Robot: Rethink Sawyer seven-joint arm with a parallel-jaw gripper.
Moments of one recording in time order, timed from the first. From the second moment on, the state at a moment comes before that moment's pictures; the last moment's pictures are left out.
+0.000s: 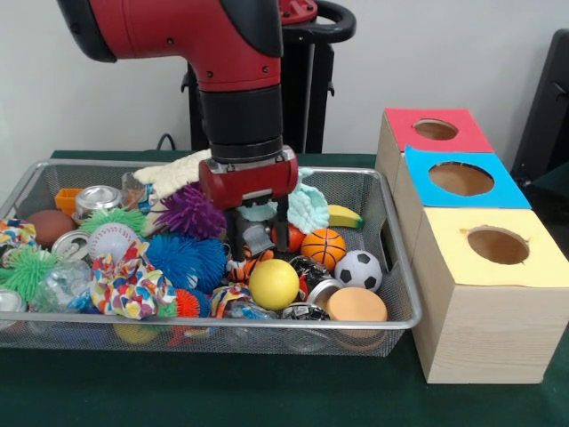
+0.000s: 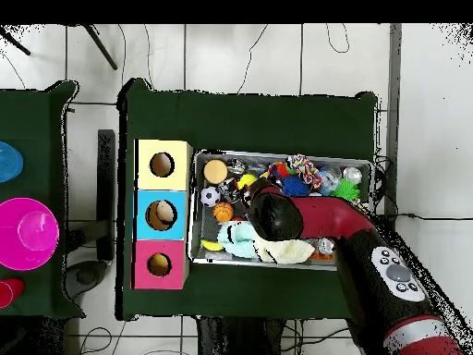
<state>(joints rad) -0.63 -0.58 0.40 1.72 -0.46 0.30 1.32</state>
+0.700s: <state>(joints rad) -0.53 -0.55 0.33 1.72 -0.54 0.30 1.32</state>
